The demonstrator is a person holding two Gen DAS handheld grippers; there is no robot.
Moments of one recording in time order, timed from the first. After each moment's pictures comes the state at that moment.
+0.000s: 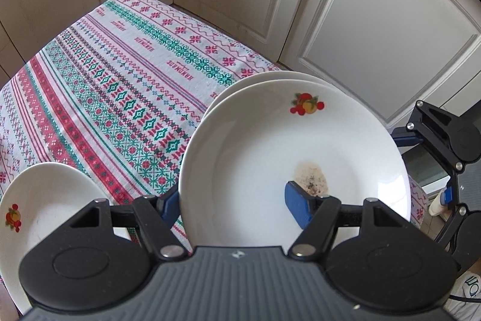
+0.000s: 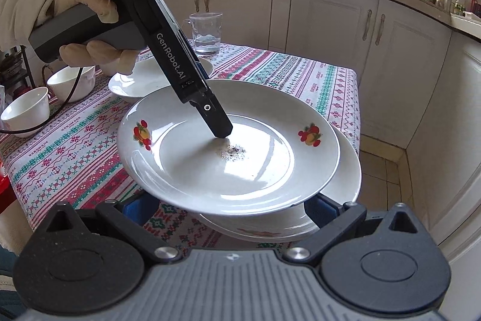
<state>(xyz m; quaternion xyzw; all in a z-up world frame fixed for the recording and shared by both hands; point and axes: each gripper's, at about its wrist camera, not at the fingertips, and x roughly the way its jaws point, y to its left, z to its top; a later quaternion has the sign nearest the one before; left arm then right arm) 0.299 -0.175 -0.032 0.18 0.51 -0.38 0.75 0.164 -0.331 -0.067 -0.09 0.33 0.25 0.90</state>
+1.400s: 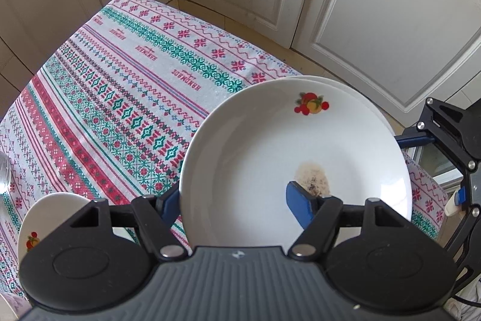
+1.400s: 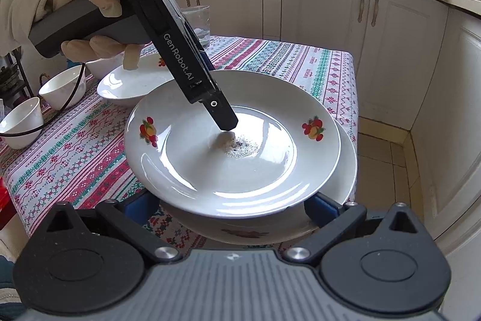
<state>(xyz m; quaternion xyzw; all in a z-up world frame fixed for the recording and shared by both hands) 0.314 -0.197 -0.035 0.24 0.52 -0.35 0.74 0.179 -0.335 -0.073 -0.06 0.36 0.25 0.90</state>
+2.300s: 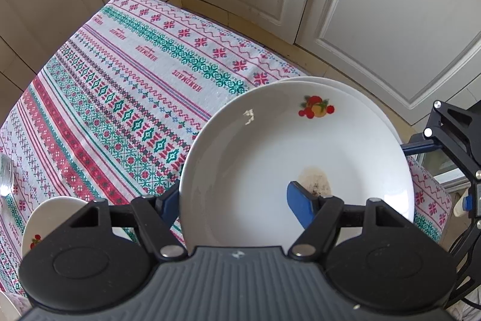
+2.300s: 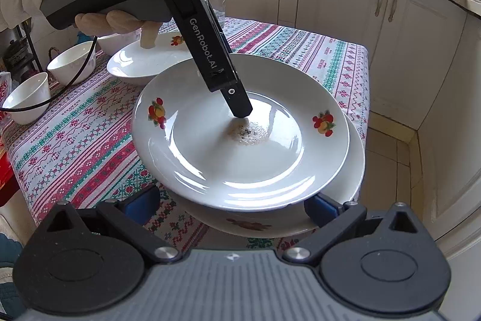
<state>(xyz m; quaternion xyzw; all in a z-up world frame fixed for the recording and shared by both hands) 0.318 -0.205 -0.034 0.25 0.52 -0.35 0.74 0.179 -0.328 -0.071 -0.10 0.39 0.27 0.88</state>
